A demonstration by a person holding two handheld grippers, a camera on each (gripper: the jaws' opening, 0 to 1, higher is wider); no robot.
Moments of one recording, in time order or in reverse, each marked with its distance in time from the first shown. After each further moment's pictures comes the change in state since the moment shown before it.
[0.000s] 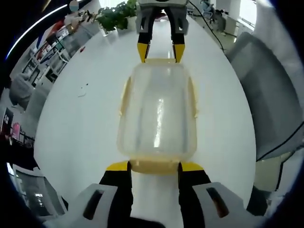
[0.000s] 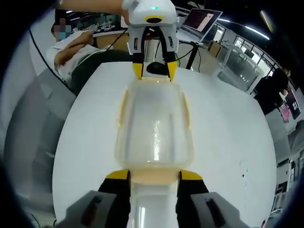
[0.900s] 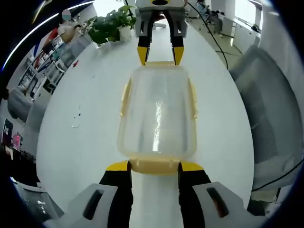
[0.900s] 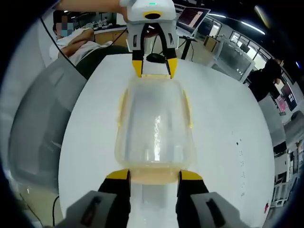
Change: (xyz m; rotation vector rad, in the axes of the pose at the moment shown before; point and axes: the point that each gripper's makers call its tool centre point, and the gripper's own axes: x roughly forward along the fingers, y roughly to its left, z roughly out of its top) left arm 0.033 -0.011 0.103 0.036 -0.040 -0.007; right arm -0.063 0.011 -0.088 0.026 0.039 -0.018
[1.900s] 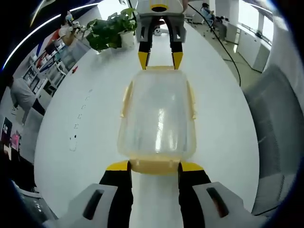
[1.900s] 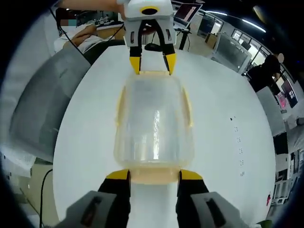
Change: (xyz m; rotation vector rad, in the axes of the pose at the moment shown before) left arm 0.051 0.012 0.076 -0.034 -0.046 0.008; right arm -0.027 -0.025 -0.088 -0.007 0.029 0.020
